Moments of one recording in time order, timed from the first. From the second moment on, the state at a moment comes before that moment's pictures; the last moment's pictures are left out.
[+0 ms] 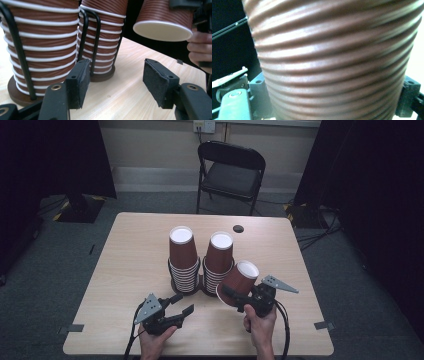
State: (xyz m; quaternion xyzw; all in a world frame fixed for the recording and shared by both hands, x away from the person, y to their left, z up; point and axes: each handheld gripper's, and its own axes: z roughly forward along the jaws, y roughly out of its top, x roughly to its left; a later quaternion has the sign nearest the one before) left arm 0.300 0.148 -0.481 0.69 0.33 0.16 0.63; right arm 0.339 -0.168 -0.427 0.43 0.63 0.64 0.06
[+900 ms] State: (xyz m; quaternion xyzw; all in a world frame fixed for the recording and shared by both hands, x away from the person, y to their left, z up) left arm 0.296 0.118 -0.476 0.70 0.28 0.19 0.63; right arm 0.321 -0.152 -0.463 0.45 0.56 0.68 -0.12
